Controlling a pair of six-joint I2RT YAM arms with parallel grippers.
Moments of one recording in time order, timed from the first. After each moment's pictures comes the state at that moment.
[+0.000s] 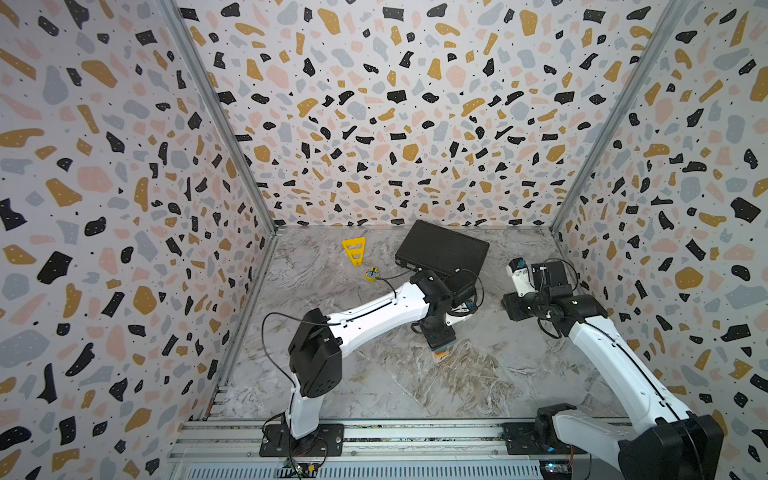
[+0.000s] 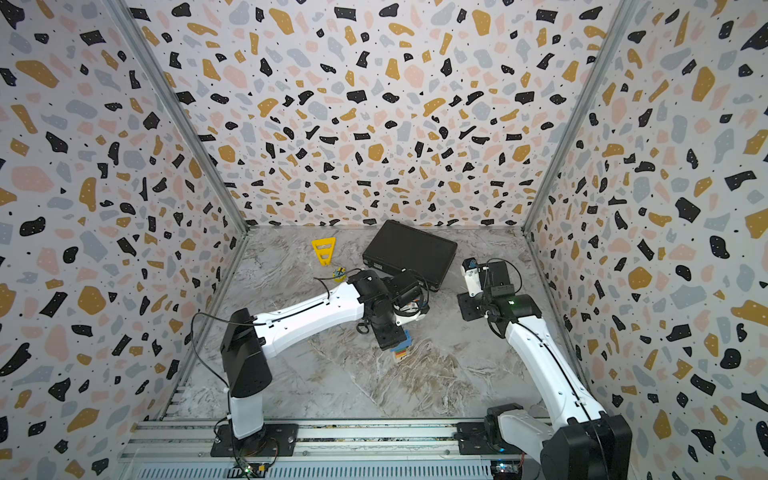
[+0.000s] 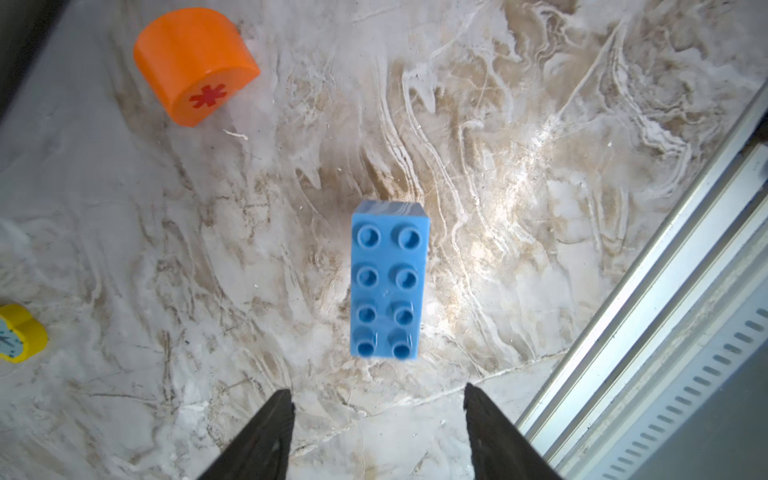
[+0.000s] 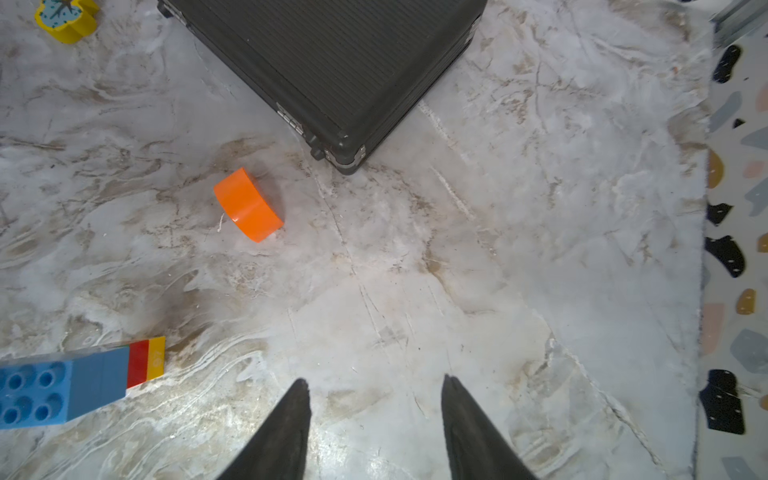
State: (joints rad) left arm -1.02 1.88 1.75 -1.24 -0.01 0.18; right arm 0.20 1.14 0.97 -0.75 -0.07 -0.10
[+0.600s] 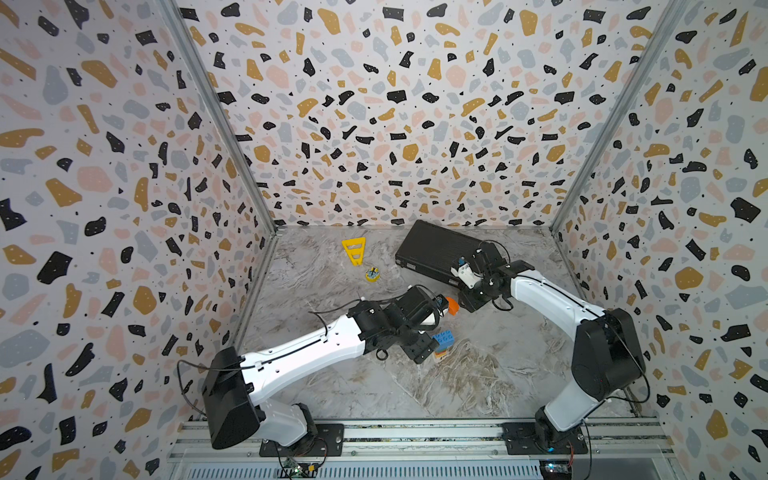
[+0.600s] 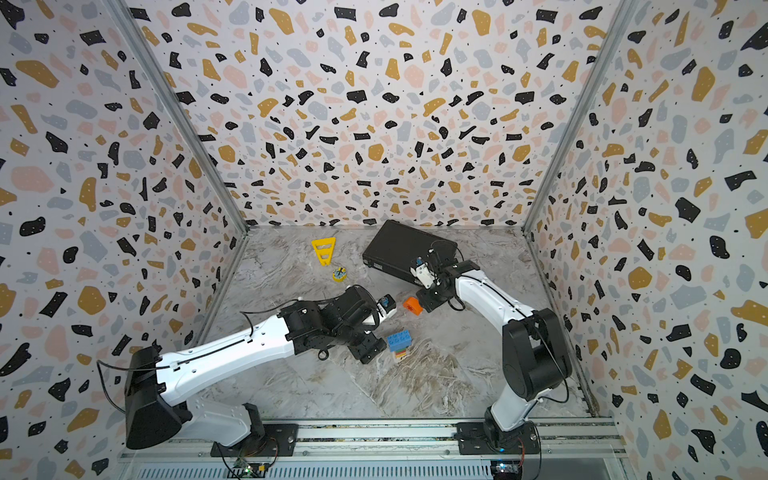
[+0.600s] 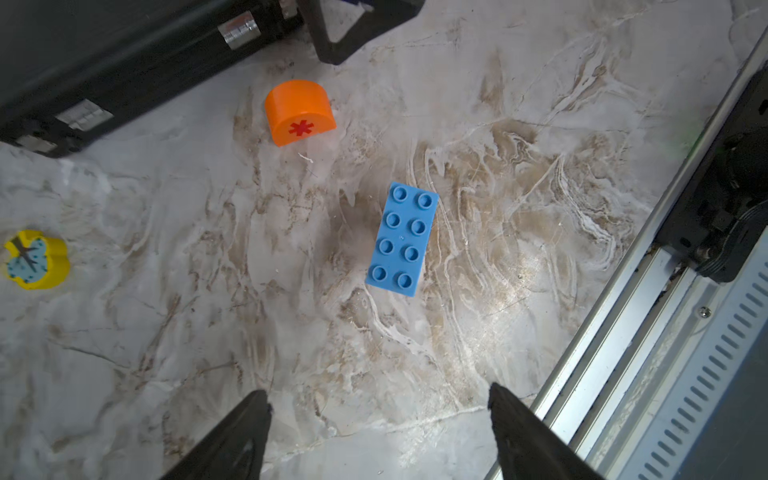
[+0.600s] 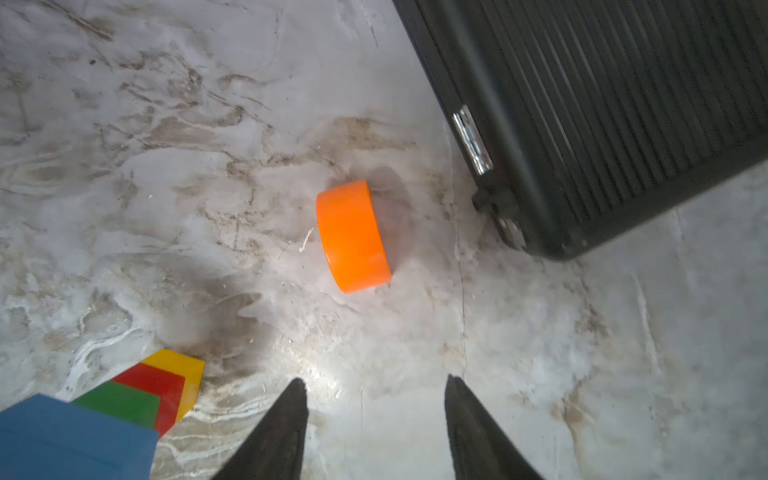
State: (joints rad) left arm -1.02 1.41 1.17 -0.76 -0.03 -0.08; right arm 0.43 1.69 1.28 -0.75 -0.14 -0.25
